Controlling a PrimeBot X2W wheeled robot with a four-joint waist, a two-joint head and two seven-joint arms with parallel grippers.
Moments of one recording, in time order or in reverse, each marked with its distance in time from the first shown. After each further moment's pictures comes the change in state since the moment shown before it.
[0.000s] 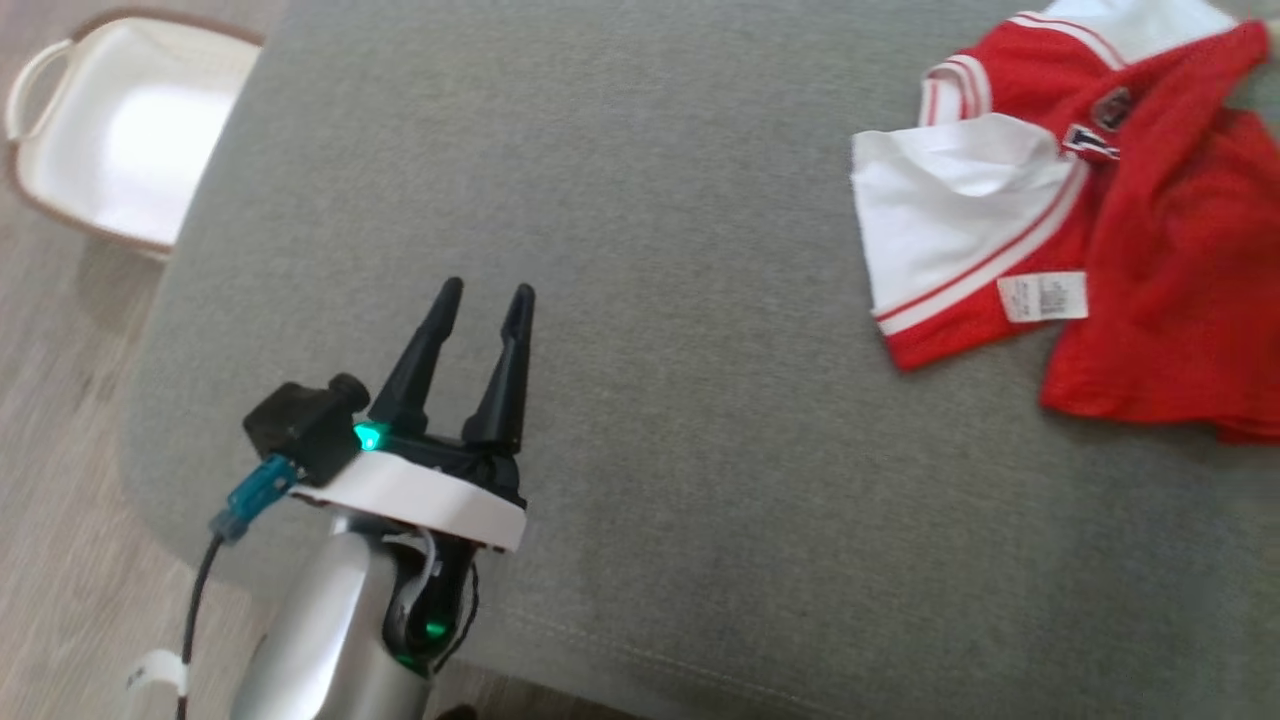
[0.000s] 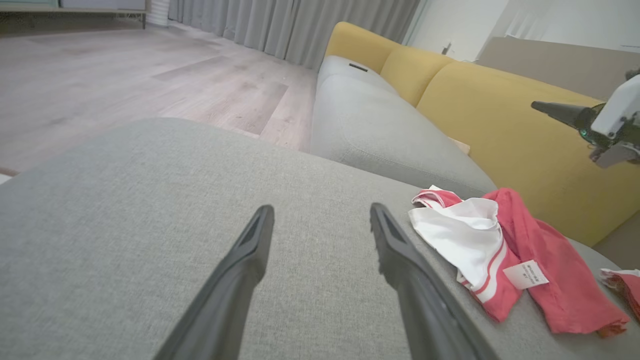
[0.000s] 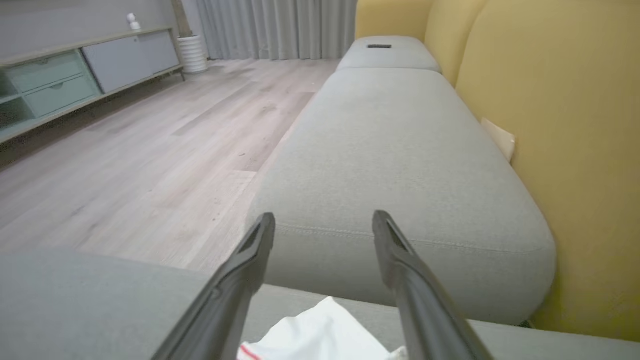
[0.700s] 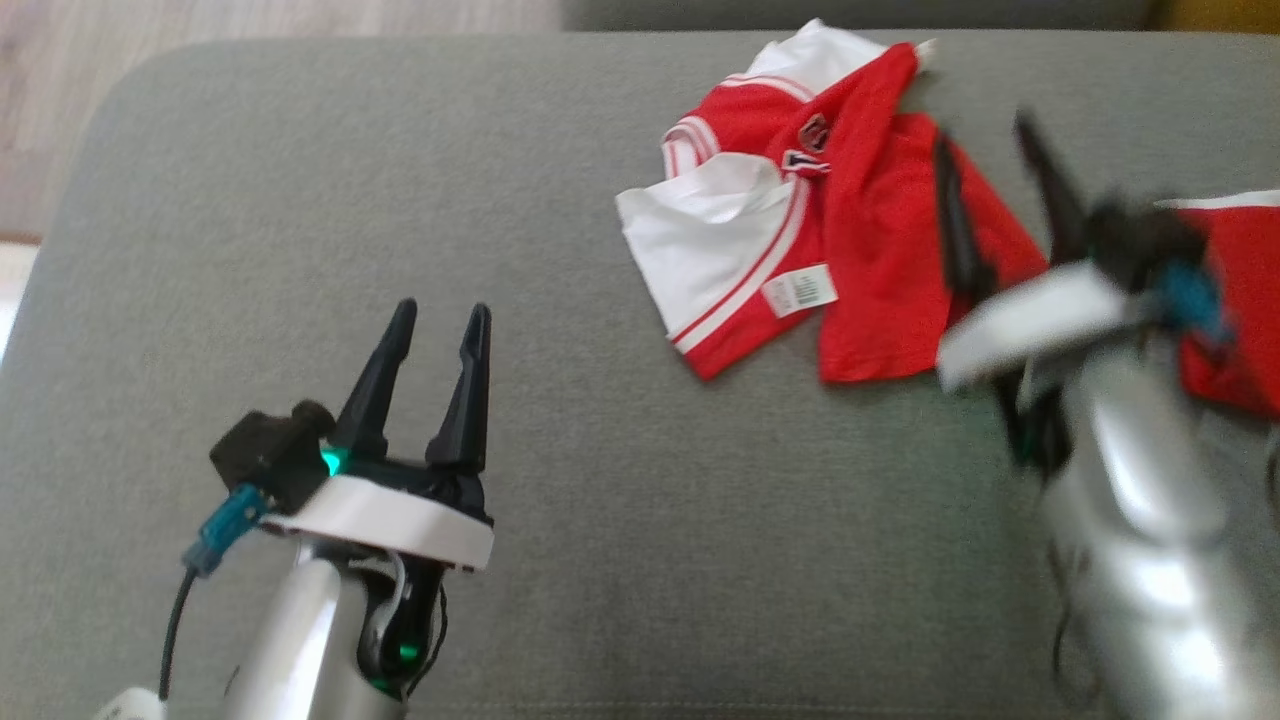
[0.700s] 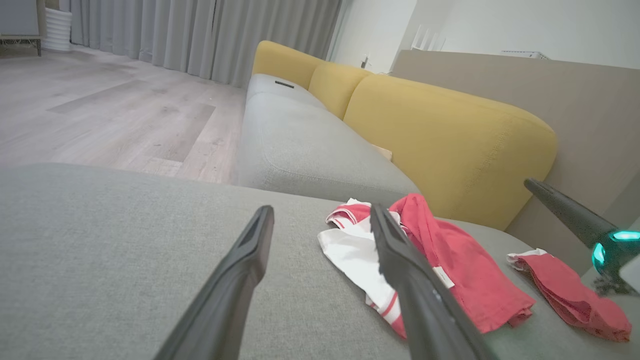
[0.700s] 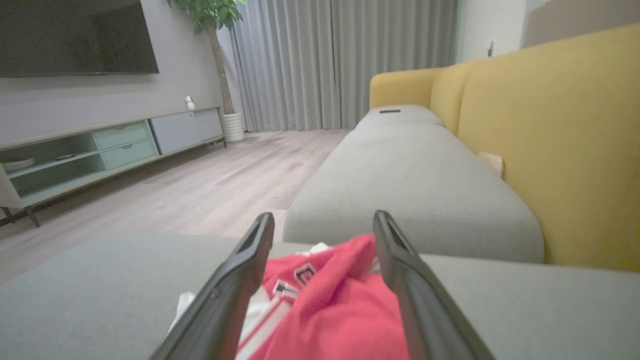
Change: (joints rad) left arm 0.054 0.000 0.078 -0.021 0.070 0.000 0.000; right arm 0.628 0.162 0.344 -0.431 0.278 0.000 -0.357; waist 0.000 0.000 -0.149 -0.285
